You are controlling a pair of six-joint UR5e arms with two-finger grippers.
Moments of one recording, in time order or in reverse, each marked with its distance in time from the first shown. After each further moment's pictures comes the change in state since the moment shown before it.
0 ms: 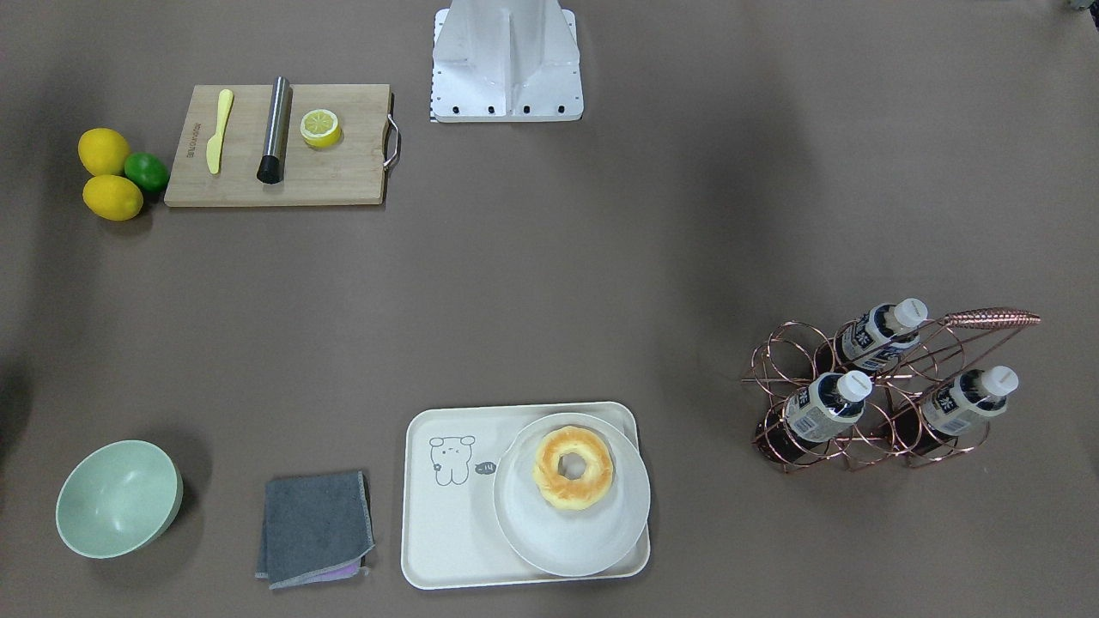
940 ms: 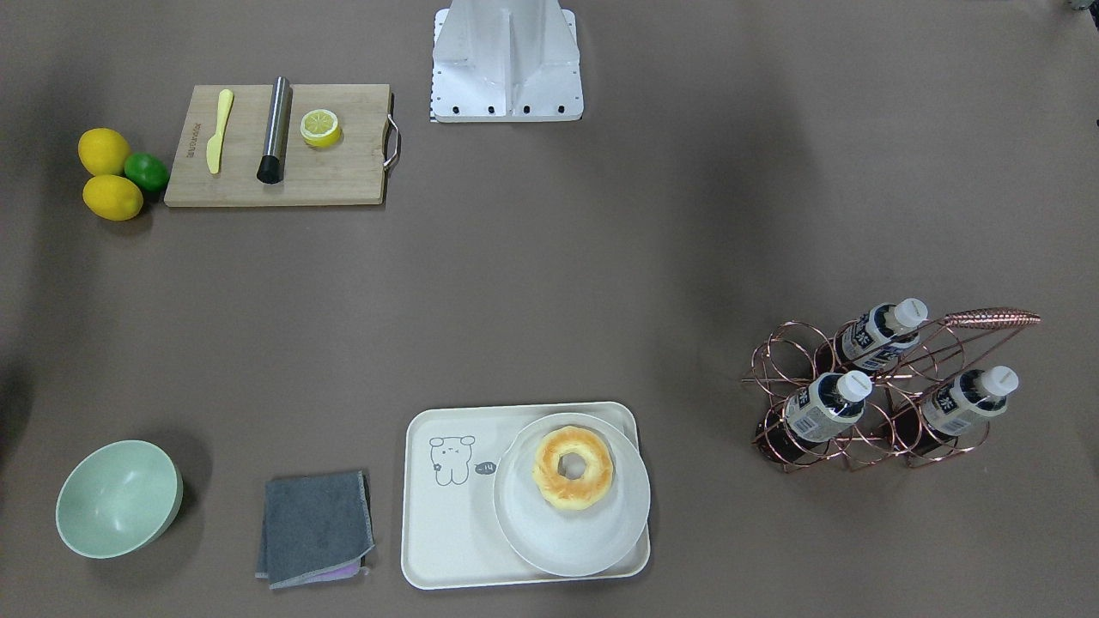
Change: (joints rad) left arm 0.001 0.001 -0.014 -0.009 -0.008 0.000; right arm 0.001 -0.004 0.000 0.000 0.011 0.000
